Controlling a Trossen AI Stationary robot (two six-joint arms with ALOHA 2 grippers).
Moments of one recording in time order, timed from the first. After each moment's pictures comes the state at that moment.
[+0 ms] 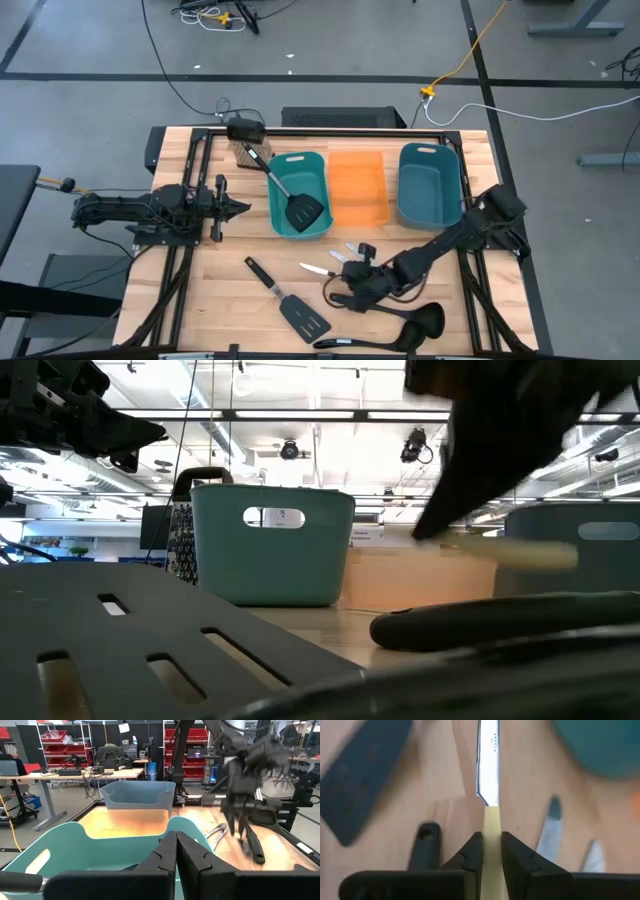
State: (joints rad) left arm -0.04 0.06 0.08 0.00 -0.11 0.00; right arm 0.56 1.81 1.11 -0.29 0.46 0.61
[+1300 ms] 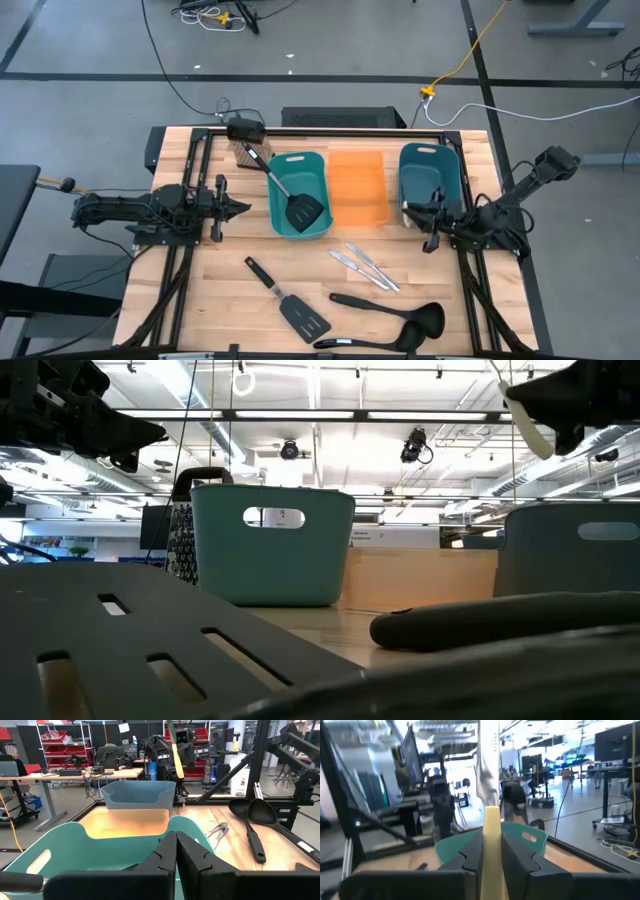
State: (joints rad) left arm -0.04 0.06 0.08 0.00 -0.11 0.01; right arm 0.64 0.56 0.06 0.76 0.93 -0.07
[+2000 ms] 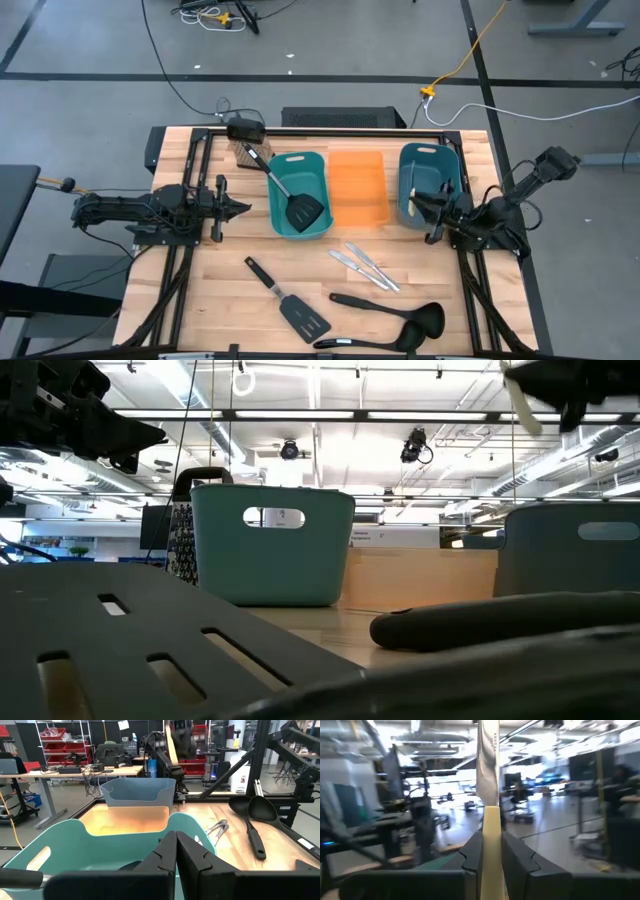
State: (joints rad) left arm -0.04 0.06 0.08 -0.01 -0.11 0.01; right arm 0.64 0.55 0.18 0.82 1.03 -0.29
